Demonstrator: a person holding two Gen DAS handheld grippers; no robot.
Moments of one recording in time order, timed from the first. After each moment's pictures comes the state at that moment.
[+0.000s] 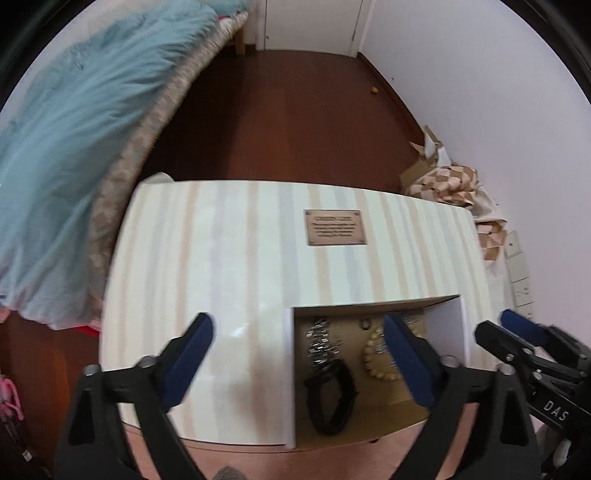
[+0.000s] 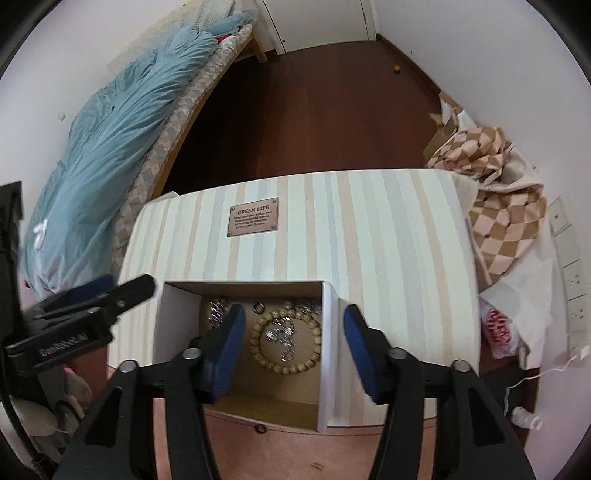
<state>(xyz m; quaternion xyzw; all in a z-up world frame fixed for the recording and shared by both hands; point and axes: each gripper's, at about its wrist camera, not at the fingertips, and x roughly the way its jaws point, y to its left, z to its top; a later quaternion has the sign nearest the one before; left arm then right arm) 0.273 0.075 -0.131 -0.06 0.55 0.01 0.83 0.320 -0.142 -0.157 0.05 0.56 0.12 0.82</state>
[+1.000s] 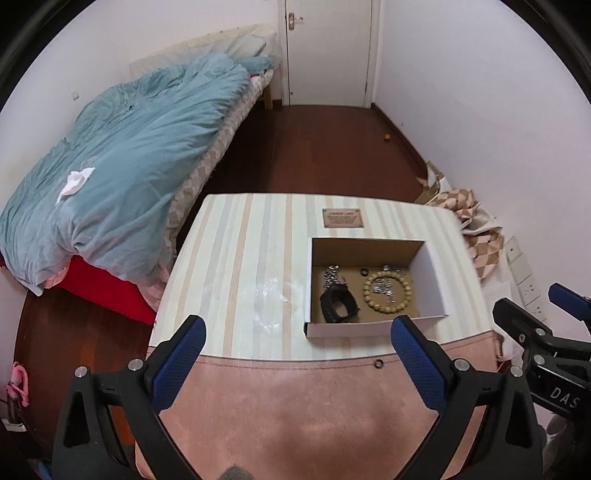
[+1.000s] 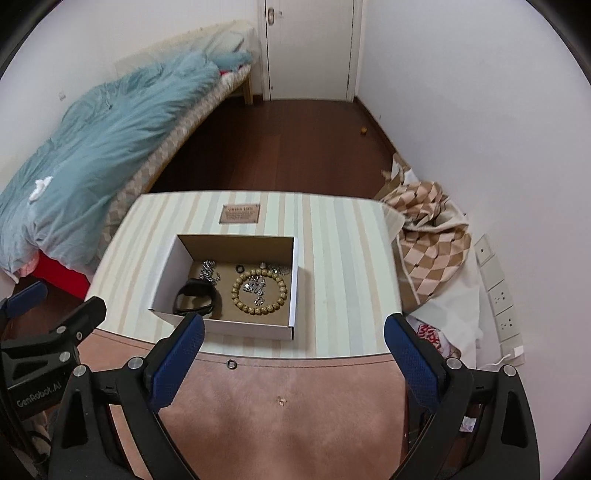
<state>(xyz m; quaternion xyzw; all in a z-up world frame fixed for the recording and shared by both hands) 0.111 0.049 -0.069 -0.03 0.45 0.06 0.89 0.170 -0.143 -0.077 -0.04 0.45 0.06 0.89</state>
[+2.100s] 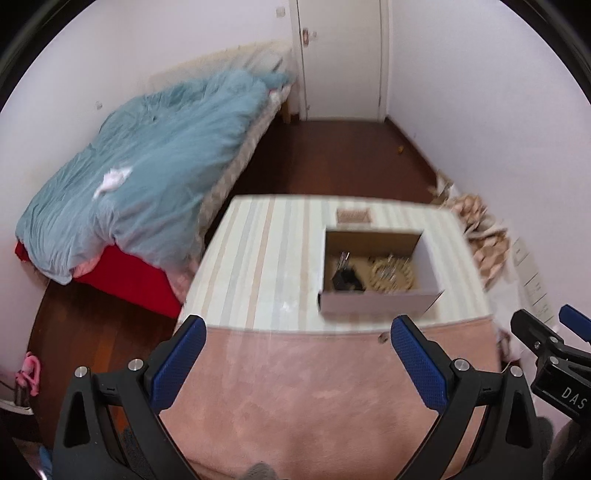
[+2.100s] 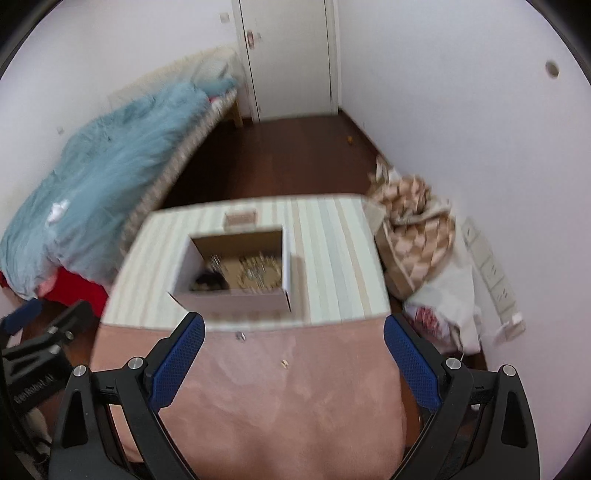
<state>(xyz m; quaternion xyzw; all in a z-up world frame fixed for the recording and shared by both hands) 0.054 0.035 -0.068 -0.02 0.43 0.11 0.89 0.112 -0.181 -0.092 0.02 0.46 0.05 0.89</state>
